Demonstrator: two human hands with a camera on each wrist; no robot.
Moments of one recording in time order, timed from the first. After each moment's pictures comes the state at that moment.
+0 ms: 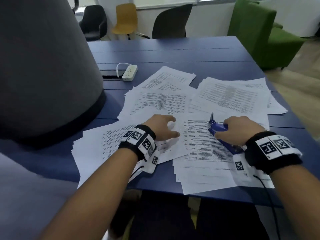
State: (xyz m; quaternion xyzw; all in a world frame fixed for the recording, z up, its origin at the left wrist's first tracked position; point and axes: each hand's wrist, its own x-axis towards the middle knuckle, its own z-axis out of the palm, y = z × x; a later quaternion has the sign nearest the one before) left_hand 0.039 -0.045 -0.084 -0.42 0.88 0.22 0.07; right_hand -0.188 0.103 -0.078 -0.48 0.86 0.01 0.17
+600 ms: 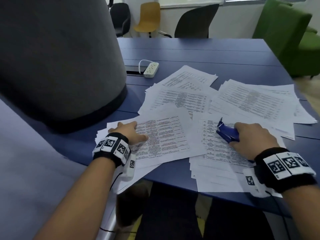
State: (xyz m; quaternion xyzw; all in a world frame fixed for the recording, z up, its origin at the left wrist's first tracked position) left_hand 0.184 -0.077 -0.109 -0.65 0.73 0.18 0.13; right_hand -0.150 0.111 -0.085 -0.51 0.86 -0.02 0.08
